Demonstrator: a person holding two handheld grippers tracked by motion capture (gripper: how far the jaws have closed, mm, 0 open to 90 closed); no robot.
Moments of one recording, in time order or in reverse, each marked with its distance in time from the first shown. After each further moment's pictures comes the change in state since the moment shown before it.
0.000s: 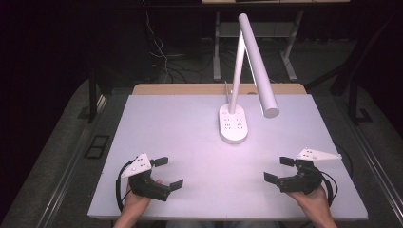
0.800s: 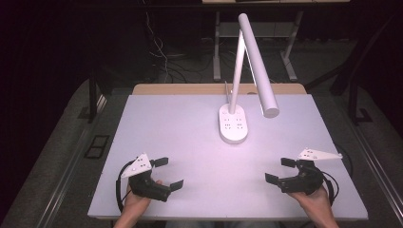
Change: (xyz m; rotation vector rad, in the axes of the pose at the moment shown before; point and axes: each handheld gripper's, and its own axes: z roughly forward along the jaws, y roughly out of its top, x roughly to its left) left arm -0.001 0.000 0.000 -0.003 -0.001 -0.004; right arm -0.002 0.000 -0.002 0.025 -0.002 0.005
